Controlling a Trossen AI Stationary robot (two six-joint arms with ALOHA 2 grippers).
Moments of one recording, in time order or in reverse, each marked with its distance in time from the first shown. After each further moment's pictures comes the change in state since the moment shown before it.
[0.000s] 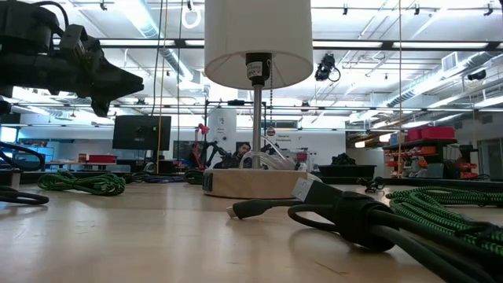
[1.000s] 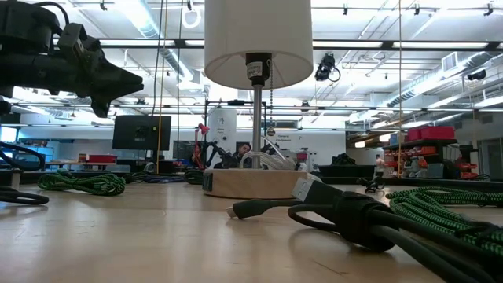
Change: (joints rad) left arm 0.000 0.000 0.001 -0.011 0.018 -0.017; right arm -0.001 0.027 0.000 -0.109 -0.015 0.042
